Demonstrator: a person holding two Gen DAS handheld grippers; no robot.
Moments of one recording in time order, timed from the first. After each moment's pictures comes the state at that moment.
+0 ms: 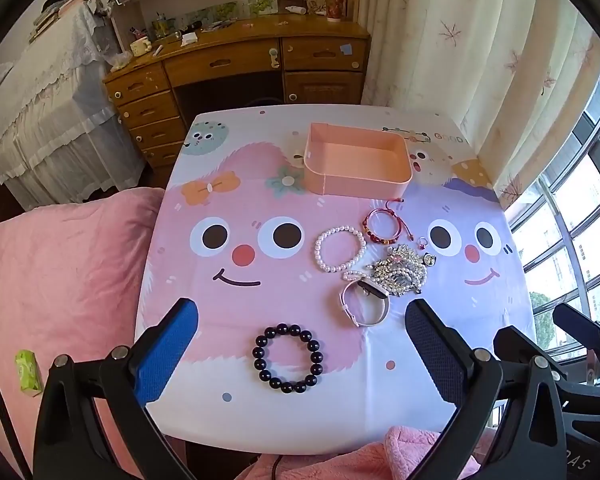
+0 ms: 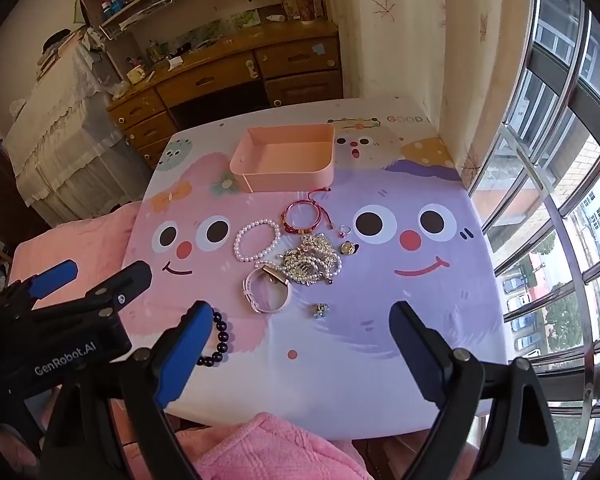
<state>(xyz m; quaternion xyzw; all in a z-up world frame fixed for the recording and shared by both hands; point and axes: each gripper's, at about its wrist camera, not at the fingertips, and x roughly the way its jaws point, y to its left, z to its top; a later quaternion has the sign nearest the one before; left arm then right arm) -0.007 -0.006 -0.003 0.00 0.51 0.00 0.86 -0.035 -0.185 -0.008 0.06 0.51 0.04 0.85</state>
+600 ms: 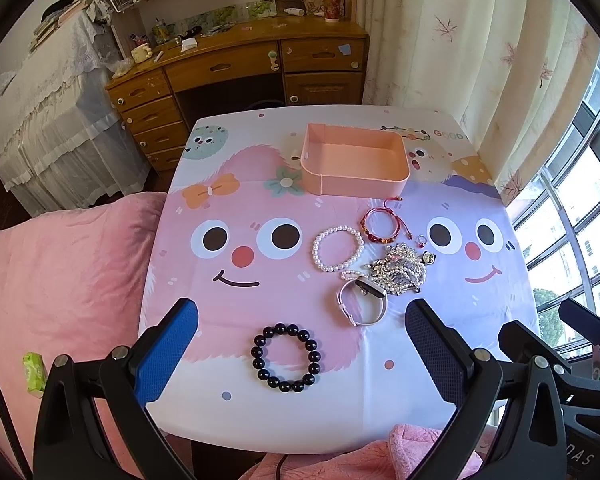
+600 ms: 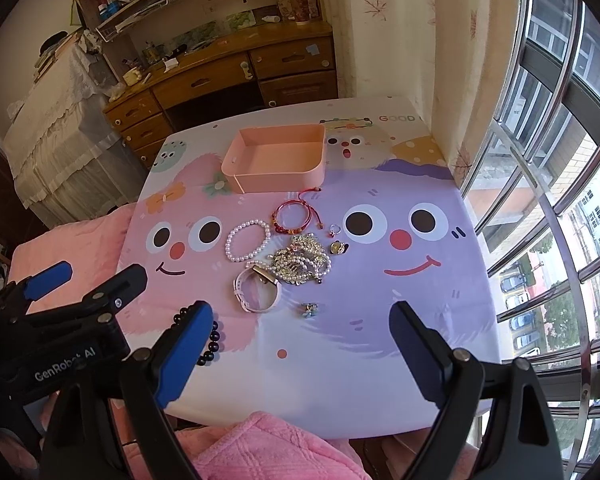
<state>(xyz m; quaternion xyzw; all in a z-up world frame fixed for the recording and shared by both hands) -0.011 -0.020 -0.001 0.02 0.50 0.01 0.86 -0.036 -0.196 0.001 0.06 0.52 0.03 0.85</state>
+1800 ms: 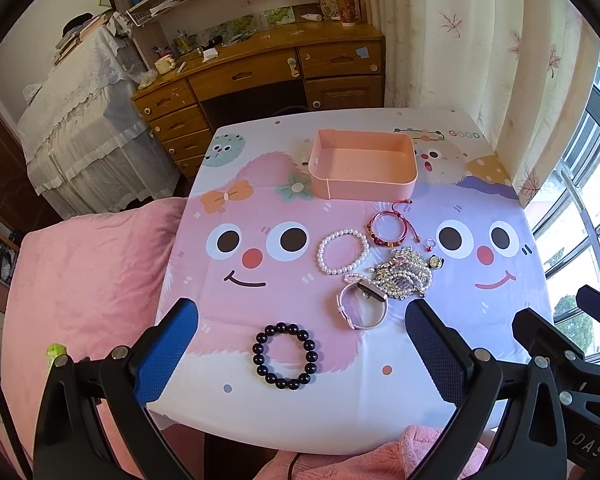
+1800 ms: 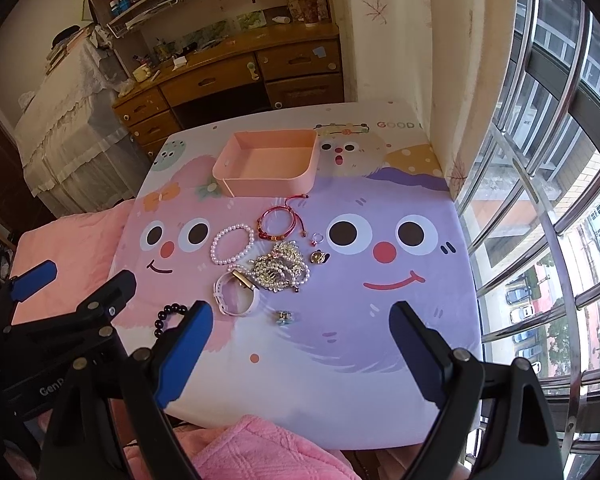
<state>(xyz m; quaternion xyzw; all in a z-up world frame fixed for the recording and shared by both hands) -0.018 -0.063 0.004 0.05 0.49 0.07 0.86 -0.024 -0.233 -0.003 0.05 0.51 0.06 0.85</state>
